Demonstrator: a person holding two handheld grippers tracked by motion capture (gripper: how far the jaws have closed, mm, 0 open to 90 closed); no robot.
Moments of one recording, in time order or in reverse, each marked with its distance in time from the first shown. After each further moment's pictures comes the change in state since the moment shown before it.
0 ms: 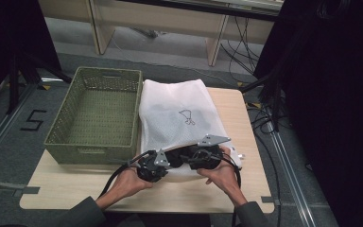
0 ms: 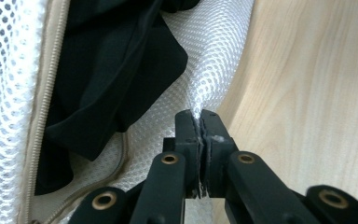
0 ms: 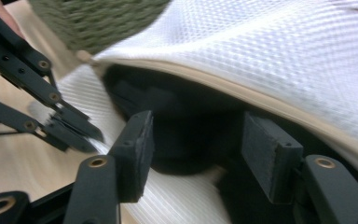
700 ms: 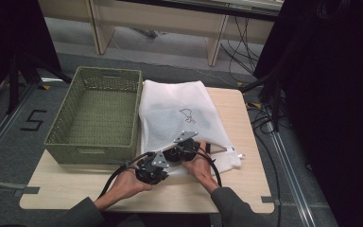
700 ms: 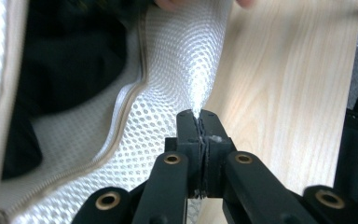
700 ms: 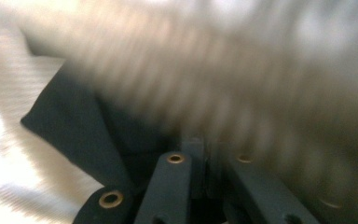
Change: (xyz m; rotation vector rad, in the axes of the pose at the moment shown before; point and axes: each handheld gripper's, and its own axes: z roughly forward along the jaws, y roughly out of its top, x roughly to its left) left arm -0.001 -0.005 -0.005 0.017 -0.083 0.004; right arm -0.012 0.006 0.086 0.188 -0.189 -0.113
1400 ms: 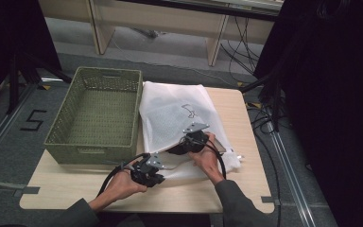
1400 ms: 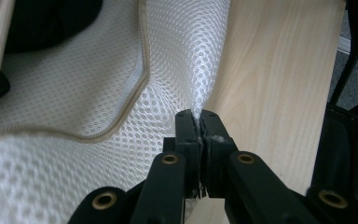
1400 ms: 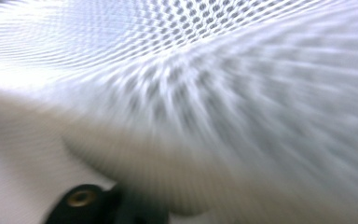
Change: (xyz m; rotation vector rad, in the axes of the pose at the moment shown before) left arm 0.005 -0.011 -0.005 0.006 -0.045 -0.046; right arm -0.028 0.003 -0.023 -0.090 0.023 0.061
